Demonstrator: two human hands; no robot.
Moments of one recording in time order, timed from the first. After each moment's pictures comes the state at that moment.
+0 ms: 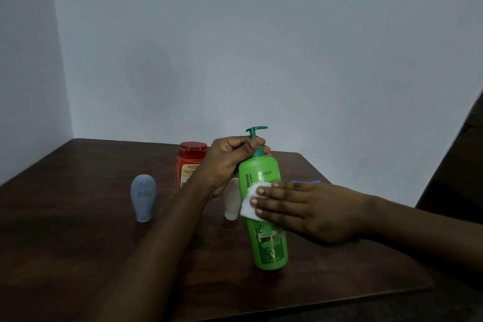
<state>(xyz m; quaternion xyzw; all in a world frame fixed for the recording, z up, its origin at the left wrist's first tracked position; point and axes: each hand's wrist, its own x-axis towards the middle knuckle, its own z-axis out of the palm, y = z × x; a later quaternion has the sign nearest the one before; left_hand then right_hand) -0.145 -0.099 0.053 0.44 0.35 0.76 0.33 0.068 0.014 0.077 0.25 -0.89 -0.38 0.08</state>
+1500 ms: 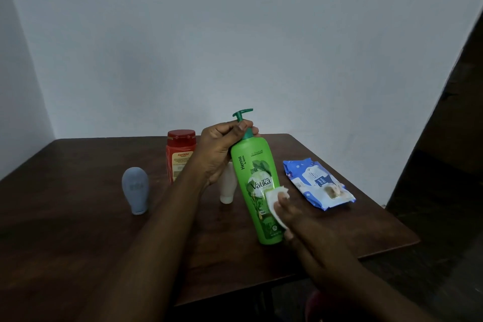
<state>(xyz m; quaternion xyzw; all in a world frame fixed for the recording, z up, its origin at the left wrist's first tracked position) -0.145 -0.087 0.046 0.42 0.36 0.77 0.32 0.120 -0.049 -0.044 -0.10 -0.93 0.17 0.31</state>
